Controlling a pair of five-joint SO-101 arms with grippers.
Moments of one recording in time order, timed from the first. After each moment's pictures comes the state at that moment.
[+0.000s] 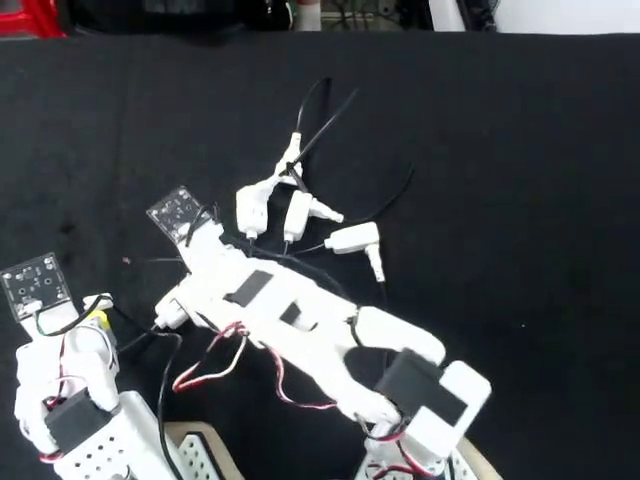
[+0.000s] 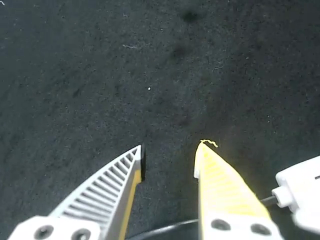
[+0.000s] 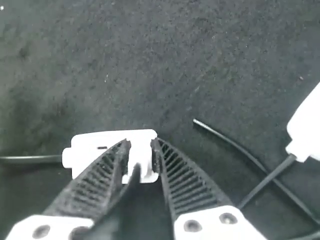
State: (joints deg) left arm -43.7 -104.2 86.0 71.4 -14.2; right arm -51.8 6.5 36.6 22.9 -8.4
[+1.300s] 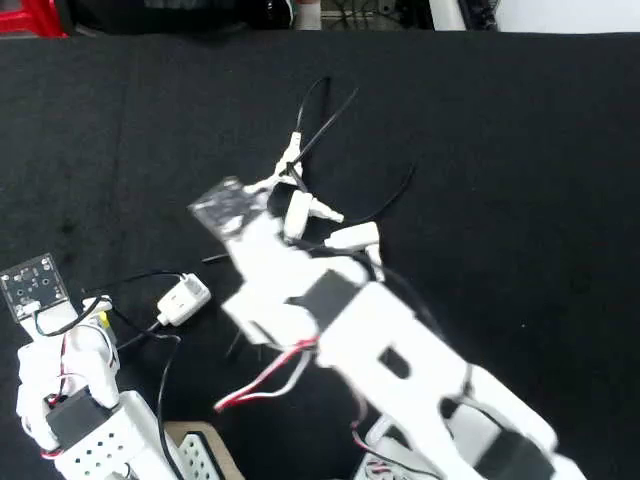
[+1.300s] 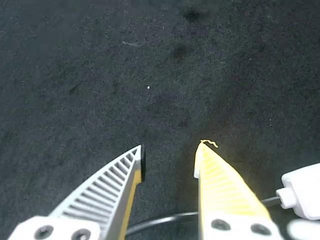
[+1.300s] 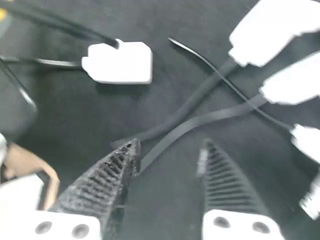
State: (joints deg) left arm -43.7 -104.1 88.1 69.1 -12.5; right arm -46.3 -32.7 39.0 66.9 -5.6
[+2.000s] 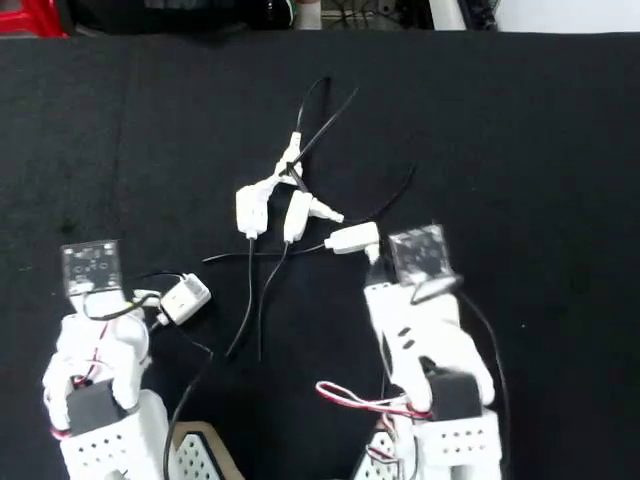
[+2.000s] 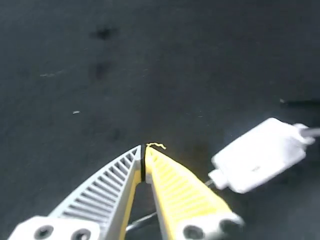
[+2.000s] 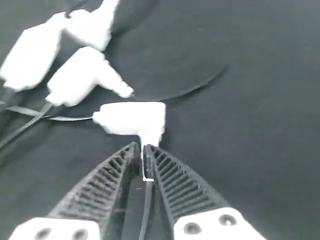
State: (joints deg) left arm -23.6 -104.2 89.3 69.1 -12.0; right arm -5.5 -101.4 93.6 52.3 8.0
